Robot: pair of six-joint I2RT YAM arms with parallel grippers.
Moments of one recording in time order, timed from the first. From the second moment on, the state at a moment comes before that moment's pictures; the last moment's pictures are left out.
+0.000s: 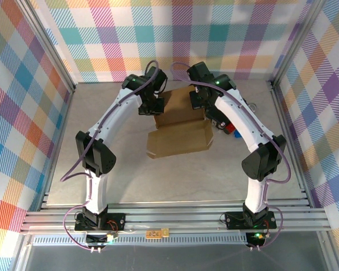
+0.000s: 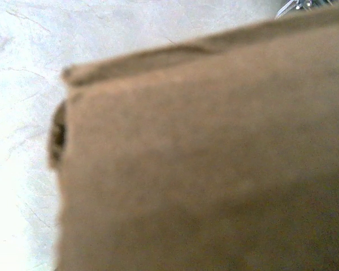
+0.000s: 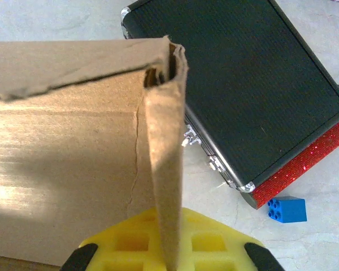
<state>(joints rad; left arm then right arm) -0.53 2.03 2.20 -1.36 -0.09 -0.47 0.55 1.90 2.09 -1.21 0.32 0.26</state>
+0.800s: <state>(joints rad) -0.47 1.93 1.93 -1.17 0.09 -0.50 0.55 1.90 2.07 -1.23 0.28 0.26</state>
